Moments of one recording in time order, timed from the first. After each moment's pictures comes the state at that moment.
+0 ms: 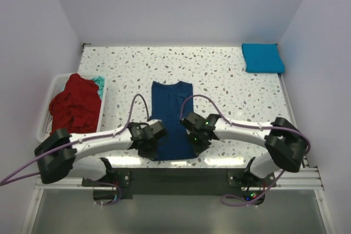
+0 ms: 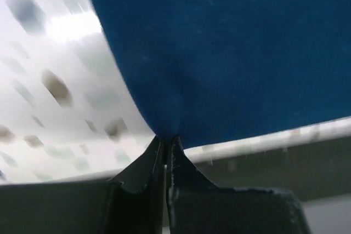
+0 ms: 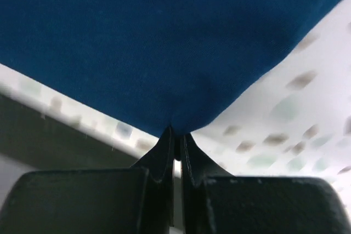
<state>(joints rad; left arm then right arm) -0.95 1.36 0.70 -0.72 -0.12 -0.85 0.95 1.55 0.87 -0.65 -0.05 0.48</state>
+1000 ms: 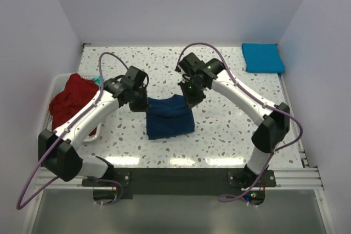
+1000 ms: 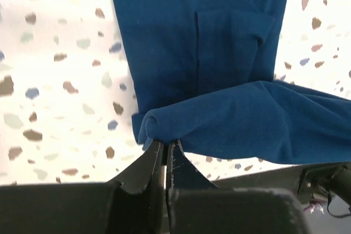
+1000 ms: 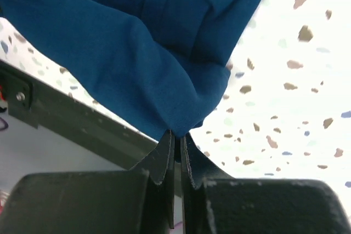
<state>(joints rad) -0.53 1.35 1.20 -0.95 -0.02 -0.66 0.73 1.73 1.72 -1.21 -0.10 0.33</state>
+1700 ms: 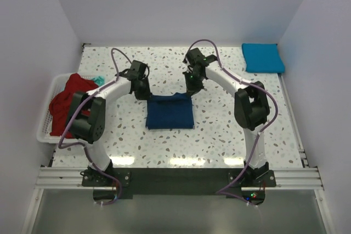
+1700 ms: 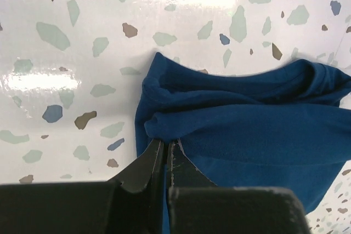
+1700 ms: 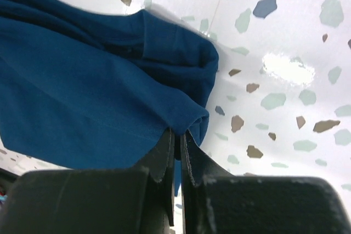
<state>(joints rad) -0.33 1.81 1.23 -0.51 0.06 -0.54 0.51 2.10 1.80 -0.92 -0.15 0.31</state>
